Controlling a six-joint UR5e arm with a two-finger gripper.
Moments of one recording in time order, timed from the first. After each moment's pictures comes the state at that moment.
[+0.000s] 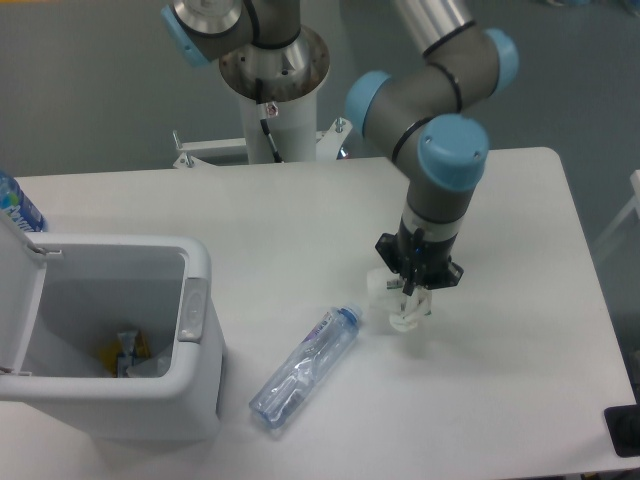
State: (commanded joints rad) arm 2.61 -1.87 -1.58 -1.17 1.40 1.10
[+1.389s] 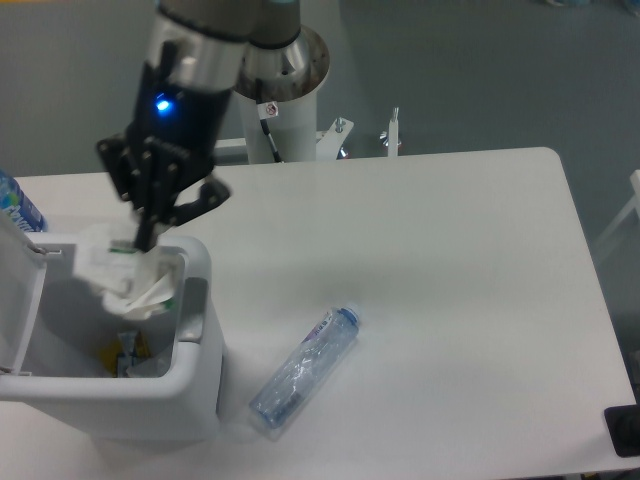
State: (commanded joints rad) arm 2.17 -1.76 -1.38 -1.14 1.09 0.53
